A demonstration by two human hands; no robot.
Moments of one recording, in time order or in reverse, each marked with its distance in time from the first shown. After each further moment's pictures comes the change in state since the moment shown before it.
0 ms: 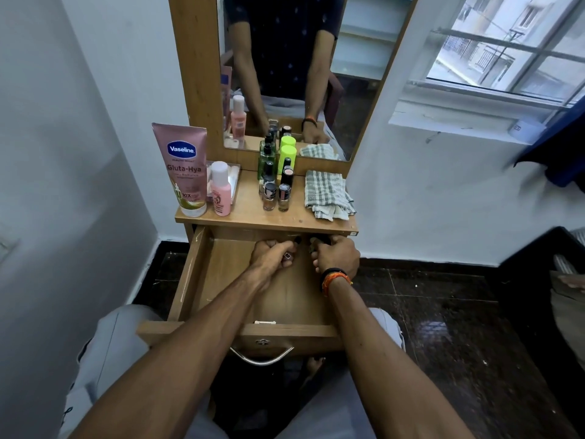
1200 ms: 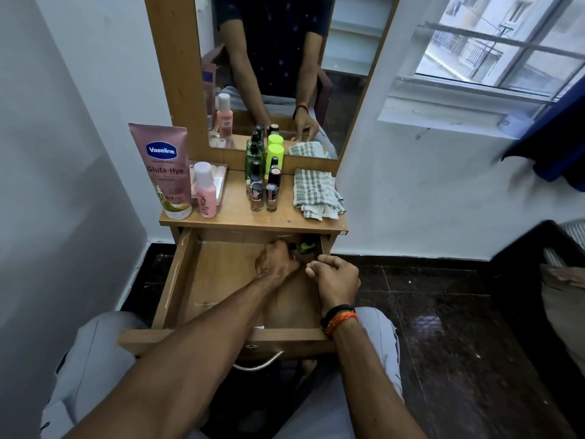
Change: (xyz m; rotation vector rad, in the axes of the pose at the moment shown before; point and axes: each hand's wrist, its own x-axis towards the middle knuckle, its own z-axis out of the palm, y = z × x) left_hand -0.006 0.000 0.036 1.051 0.061 0.251; right_hand -0.024 0.036 -0.025 0.449 -0.088 0.142
